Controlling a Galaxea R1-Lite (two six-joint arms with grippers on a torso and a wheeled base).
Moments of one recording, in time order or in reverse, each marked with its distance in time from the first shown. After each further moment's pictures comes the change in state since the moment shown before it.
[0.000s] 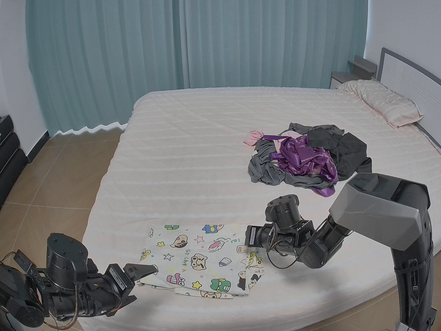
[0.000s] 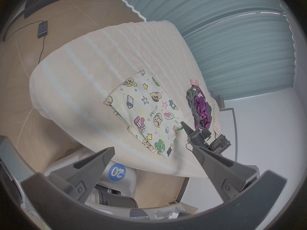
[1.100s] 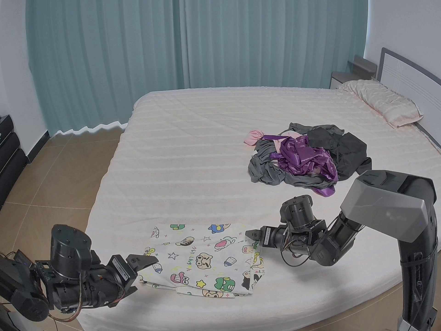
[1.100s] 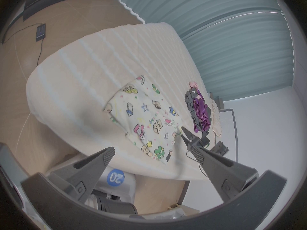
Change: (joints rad) left arm 0.037 0.042 -0.030 -0.023 -0.003 0.035; right arm -0.067 -0.020 0.070 -0.003 0.009 0.020
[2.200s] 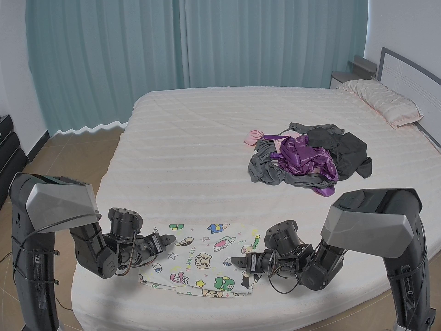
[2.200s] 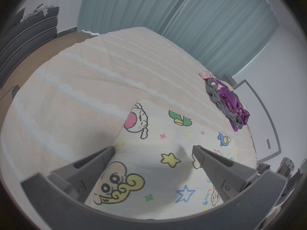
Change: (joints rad) left arm 0.274 0.833 -0.462 -0.345 -0.057 0.621; right arm 0.117 0.063 0.110 -0.120 0.010 -0.029
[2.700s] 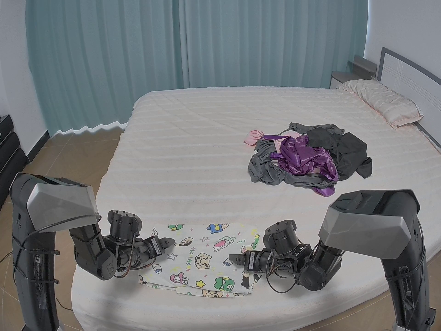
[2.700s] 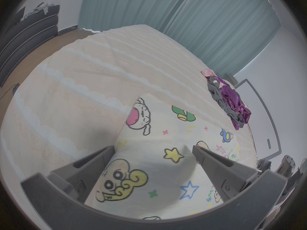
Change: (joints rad) left arm 0.005 0.007 0.018 -0.003 -0.006 -0.004; right arm 0.003 0.014 -0.016 -0.029 0.002 0.056
